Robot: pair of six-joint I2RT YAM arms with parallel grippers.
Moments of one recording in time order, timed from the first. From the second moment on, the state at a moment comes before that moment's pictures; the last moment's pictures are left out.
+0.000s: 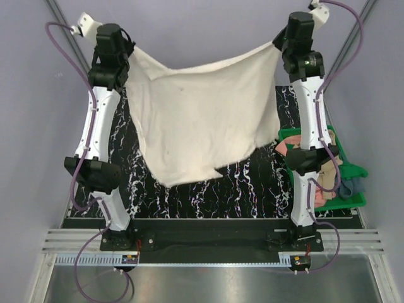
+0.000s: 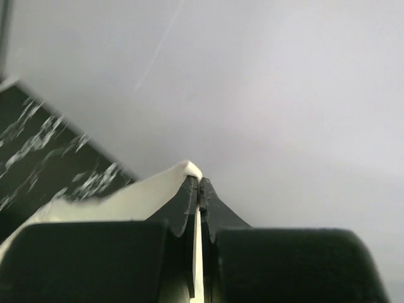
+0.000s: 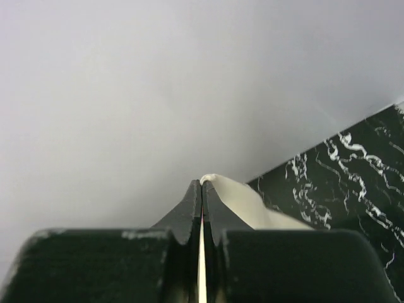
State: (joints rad) left arm -0.13 1.82 2.17 -0.51 -0.44 -0.80; right arm 0.23 2.18 2.82 -0.79 0.44 0.57
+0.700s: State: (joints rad) left arm -0.12 0.87 1.20 -0.36 -0.62 -0.71; right arm 0.18 1.16 1.53 -0.54 0.15 0.68
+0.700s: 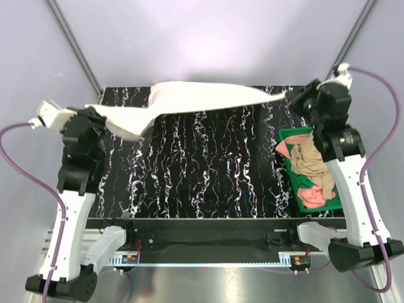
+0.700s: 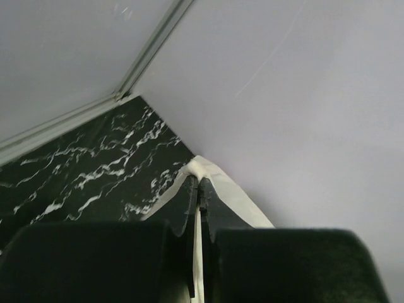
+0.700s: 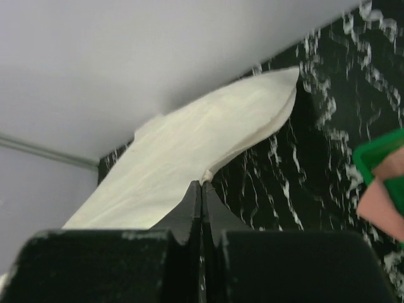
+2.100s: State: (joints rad) left arm -0.08 0.99 0.84 -0.72 -0.47 -0.88; right arm 0.18 0.92 0.94 -0.76 0.08 0.80
